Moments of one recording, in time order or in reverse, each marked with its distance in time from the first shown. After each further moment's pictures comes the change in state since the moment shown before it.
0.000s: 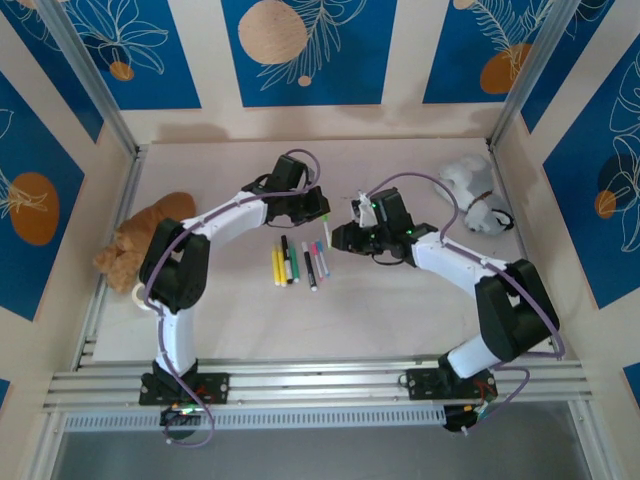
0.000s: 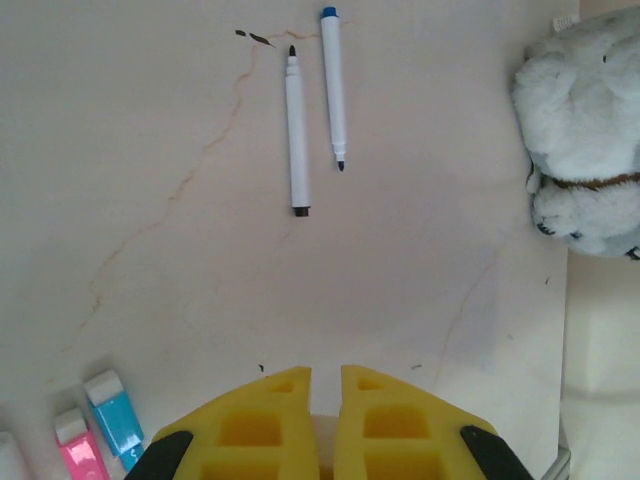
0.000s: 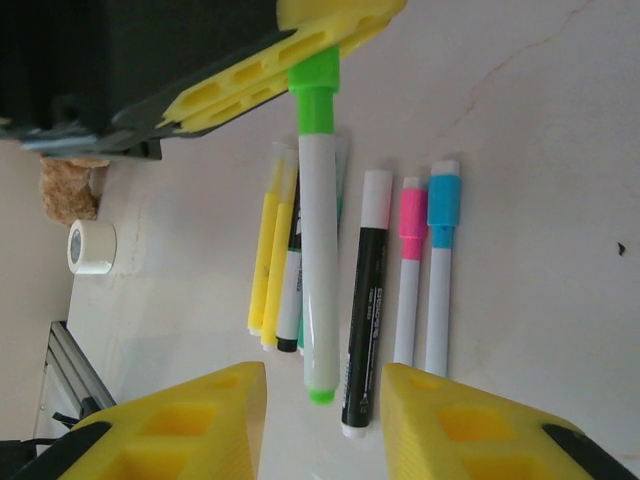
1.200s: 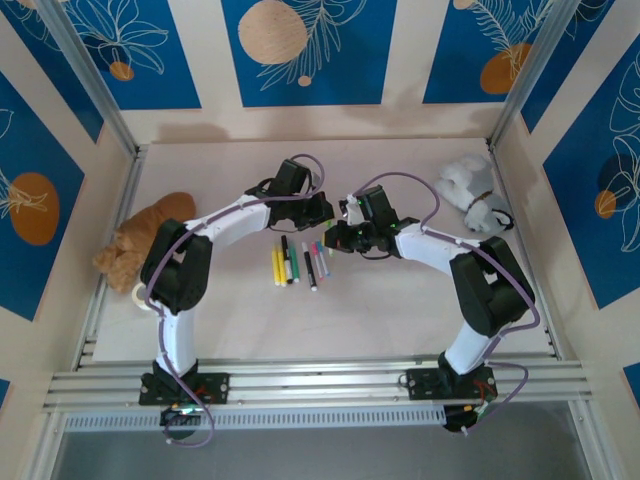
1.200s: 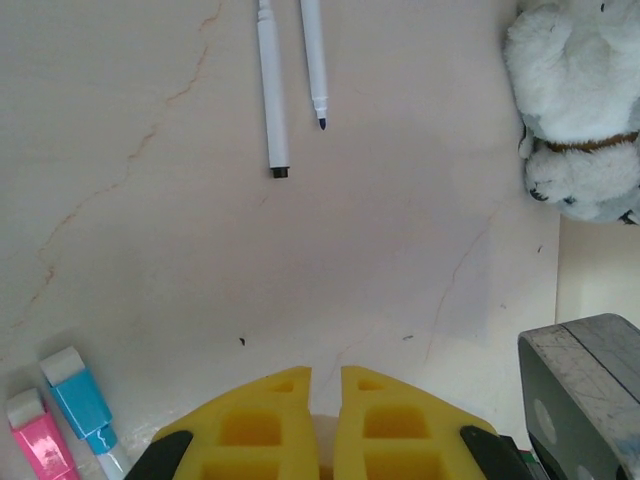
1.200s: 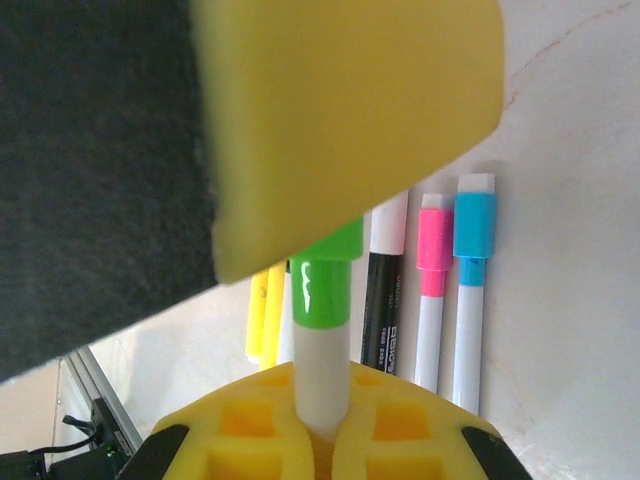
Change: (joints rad) left arm -0.020 -0.002 -0.027 0.019 0.035 0.001; right arm 0.028 0.165 0.077 0.051 -0.044 0.038
